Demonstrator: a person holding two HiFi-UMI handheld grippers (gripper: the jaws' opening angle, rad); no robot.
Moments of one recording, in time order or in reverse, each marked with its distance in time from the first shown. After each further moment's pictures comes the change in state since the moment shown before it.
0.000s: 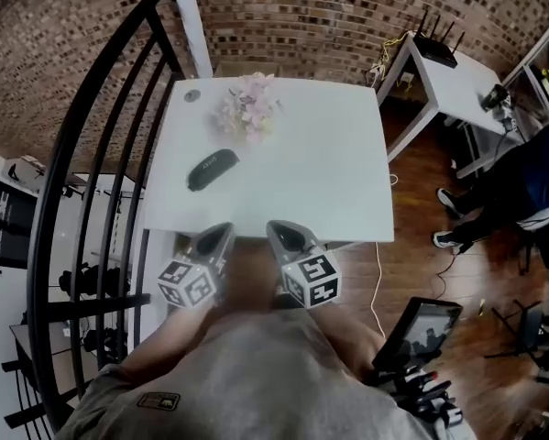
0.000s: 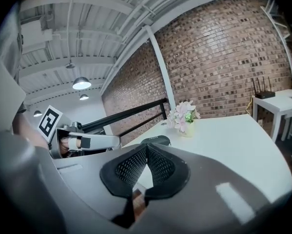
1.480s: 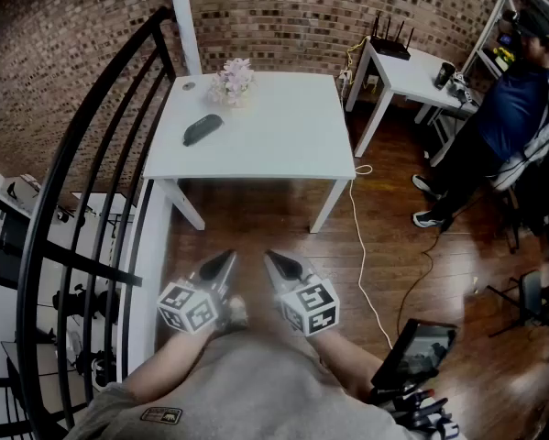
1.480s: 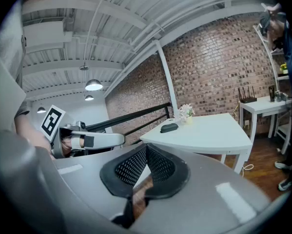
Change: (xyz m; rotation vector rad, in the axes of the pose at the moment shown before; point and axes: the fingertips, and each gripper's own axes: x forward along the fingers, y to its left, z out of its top) left arm -0.206 -0.193 -0.132 0.030 -0.043 -0.110; right arm -0.246 0.160 -0.124 -0.035 -0.070 -0.037
